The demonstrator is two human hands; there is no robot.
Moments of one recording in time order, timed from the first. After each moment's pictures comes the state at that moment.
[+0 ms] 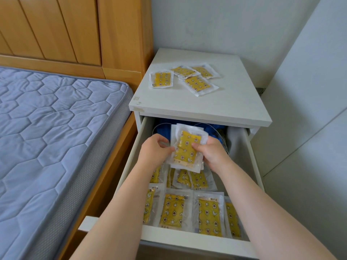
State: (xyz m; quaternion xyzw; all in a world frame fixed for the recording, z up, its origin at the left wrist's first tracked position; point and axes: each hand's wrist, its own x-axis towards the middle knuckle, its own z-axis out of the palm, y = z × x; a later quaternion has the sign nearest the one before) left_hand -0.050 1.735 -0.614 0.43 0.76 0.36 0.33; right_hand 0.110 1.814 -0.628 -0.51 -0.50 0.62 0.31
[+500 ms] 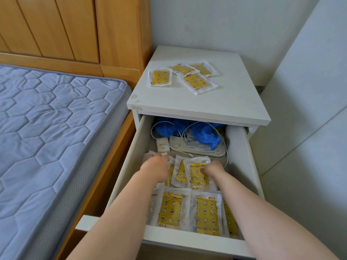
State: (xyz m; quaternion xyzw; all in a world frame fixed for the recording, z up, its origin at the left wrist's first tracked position) left_hand -0.043 1.737 -0.657 0.60 0.76 -0.04 0.25; right_hand 0.134 1.826 -0.707 -0.74 -0.52 0.43 0.04
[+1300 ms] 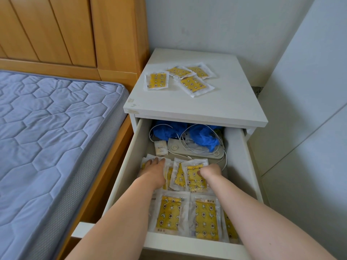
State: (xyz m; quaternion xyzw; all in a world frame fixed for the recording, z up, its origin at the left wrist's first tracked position) left_hand -0.049 1.745 -0.695 0.57 0.77 -0.06 0.27; right_hand 0.127 1.821 -0.705 -0.76 -0.47 0.44 0.08
